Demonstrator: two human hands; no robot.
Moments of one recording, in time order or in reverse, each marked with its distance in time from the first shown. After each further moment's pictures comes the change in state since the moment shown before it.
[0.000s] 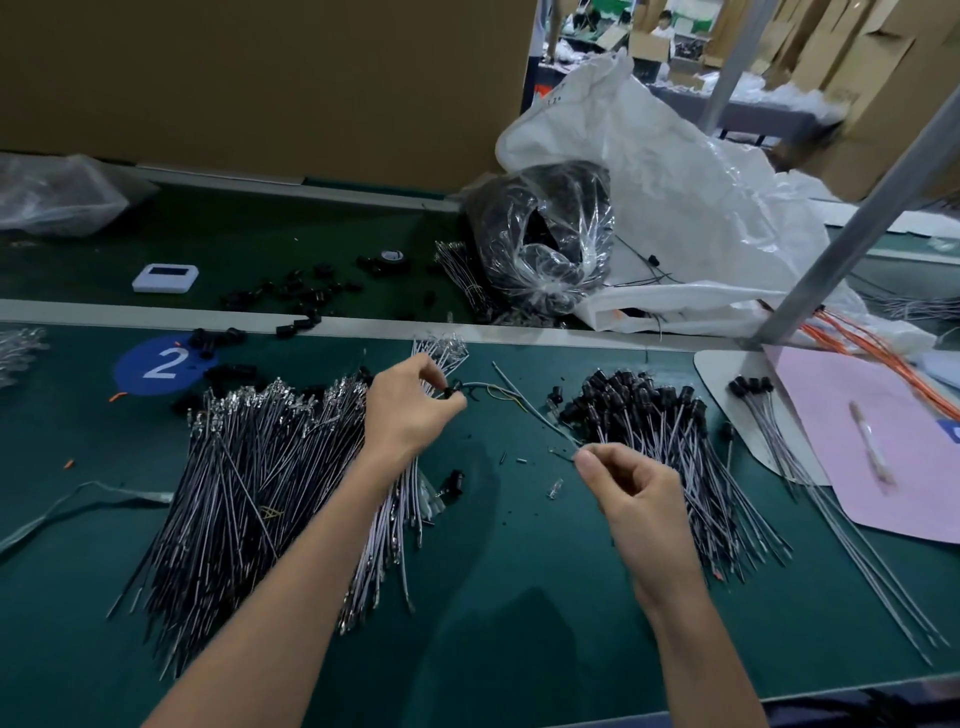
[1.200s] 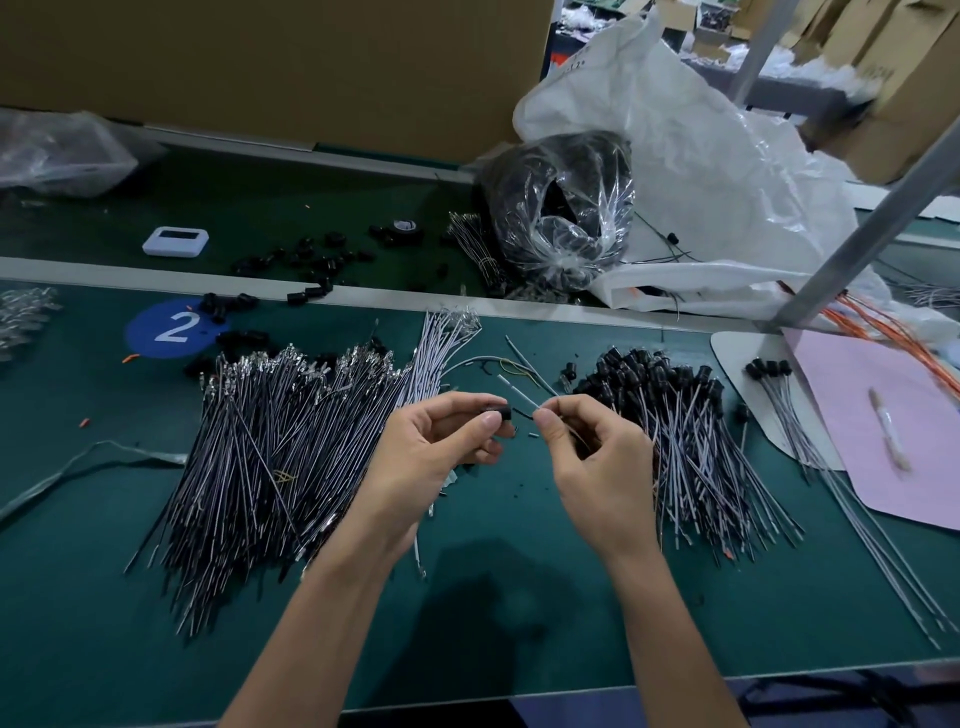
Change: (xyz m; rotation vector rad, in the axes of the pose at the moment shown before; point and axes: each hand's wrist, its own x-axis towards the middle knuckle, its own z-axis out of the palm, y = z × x) left_hand -0.091 0.017 -0.026 -1.007 -0.316 -0.130; right_hand -0.002 -0.013 0.041 -0.229 0.013 -0.345
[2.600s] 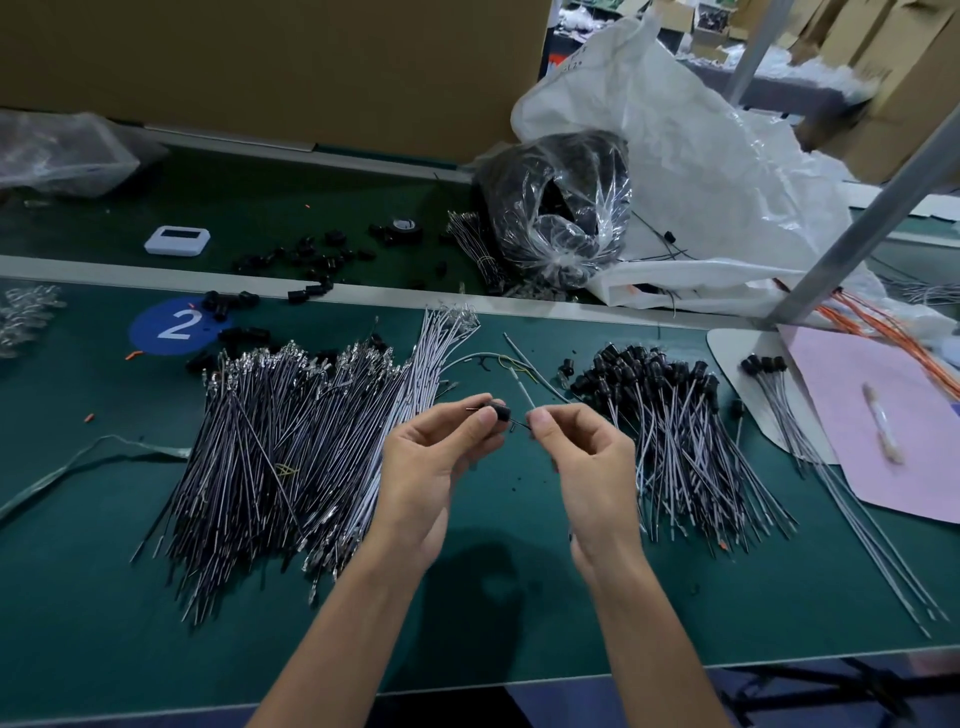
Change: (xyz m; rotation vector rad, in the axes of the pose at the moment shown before) left_hand -0.006 -0.017 0.015 -0.320 0.190 0.011; right_hand -0.011 -0.004 0.008 0.384 0.038 0.372
